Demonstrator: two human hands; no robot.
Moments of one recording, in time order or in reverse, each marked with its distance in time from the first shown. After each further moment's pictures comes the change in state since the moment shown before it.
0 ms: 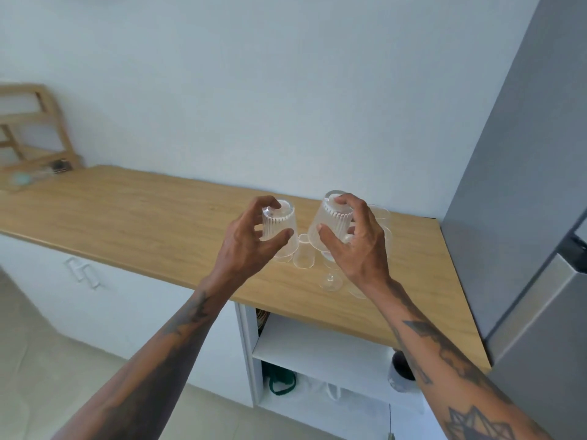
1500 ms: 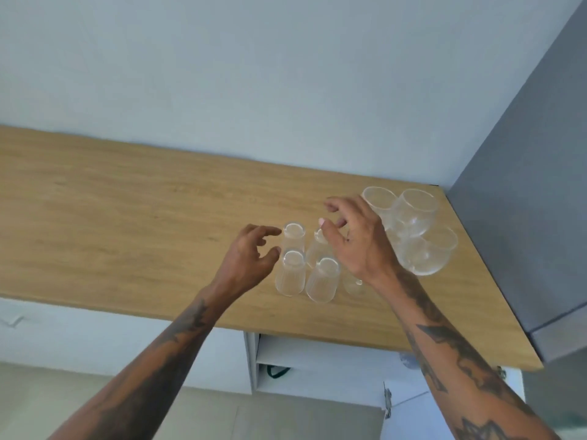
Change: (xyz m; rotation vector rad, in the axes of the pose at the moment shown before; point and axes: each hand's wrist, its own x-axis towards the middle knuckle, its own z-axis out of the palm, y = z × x) left_hand 0.090 -0.216 0.018 0.030 -0.389 -0.231; right_hand 0.060 0.048 0.140 -0.305 -0.277 0.195
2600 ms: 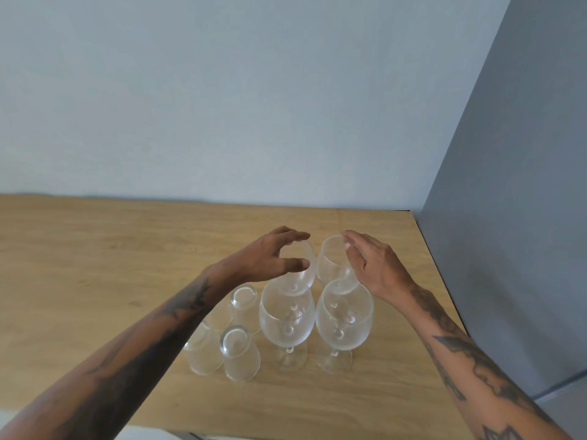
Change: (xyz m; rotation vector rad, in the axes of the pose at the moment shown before) left_hand 0.161 0.134 0.134 0.196 -0.478 0.120; right_hand 0.047 0.236 -0.092 -0.004 -0.179 0.207
